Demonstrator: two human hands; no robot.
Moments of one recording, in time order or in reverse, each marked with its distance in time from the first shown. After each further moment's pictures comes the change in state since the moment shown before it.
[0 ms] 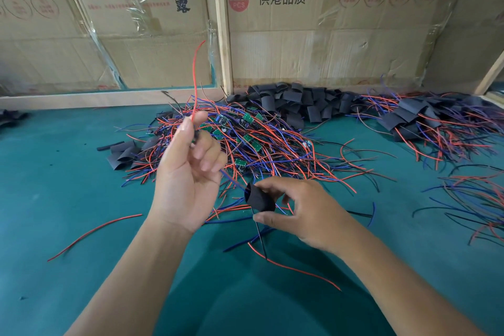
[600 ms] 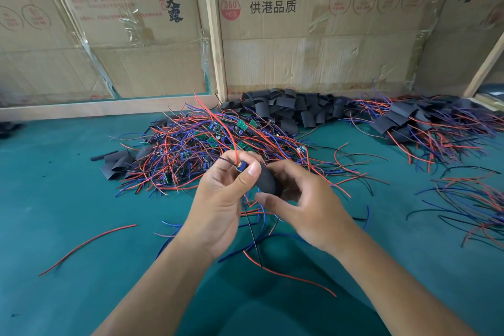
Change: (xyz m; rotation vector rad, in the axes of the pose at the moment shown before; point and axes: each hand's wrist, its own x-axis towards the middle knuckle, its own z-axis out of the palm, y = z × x) left_hand -0.019 -0.039 0.014 0.300 -0.119 -0.091; right_hand 0.000 -0.009 -0.006 0.296 0.215 0.037
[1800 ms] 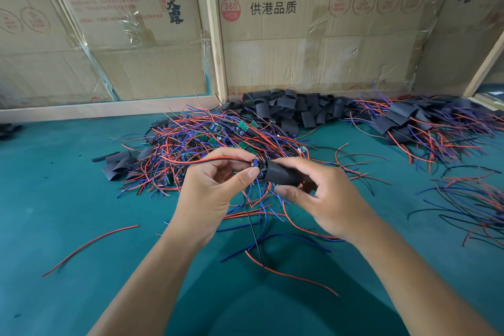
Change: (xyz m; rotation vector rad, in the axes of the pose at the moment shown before) left_hand 0.010 0.005 -0.027 0.351 0.002 0.148; right_hand 0.005 0.008 -0.028 -0.234 -0.021 -0.097
